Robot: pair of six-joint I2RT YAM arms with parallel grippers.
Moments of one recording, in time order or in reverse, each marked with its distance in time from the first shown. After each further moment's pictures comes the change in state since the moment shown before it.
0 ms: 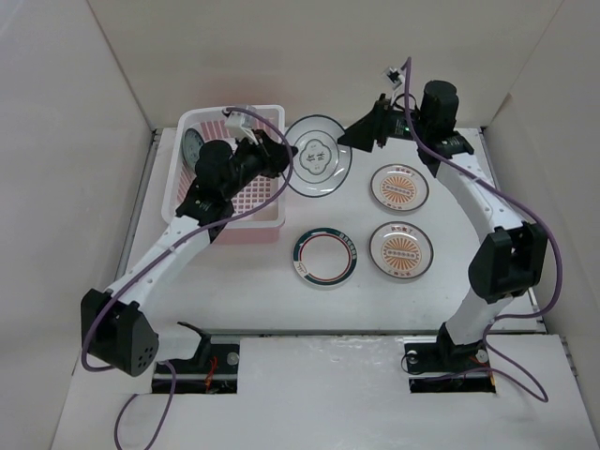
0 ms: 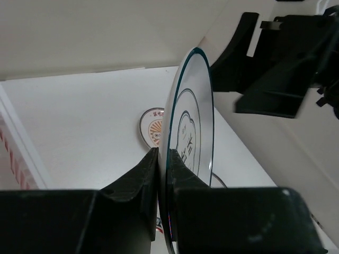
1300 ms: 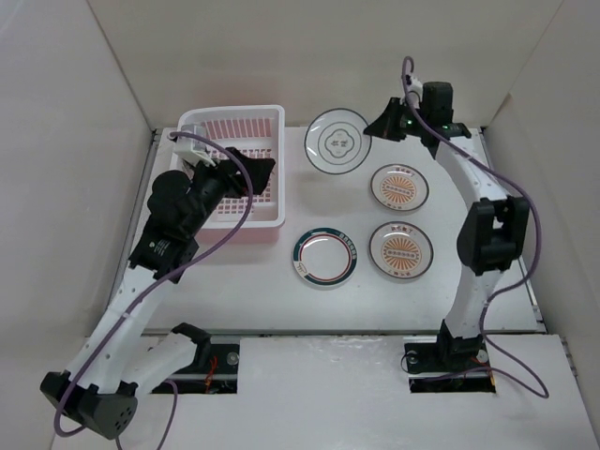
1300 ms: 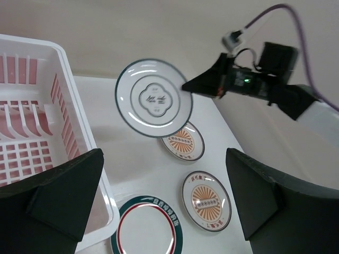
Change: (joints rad) left arm 0.018 -0.387 -0.061 -0.319 -0.196 -0.023; right arm -0.097 0.291 0.214 -0.317 0.418 -0.028
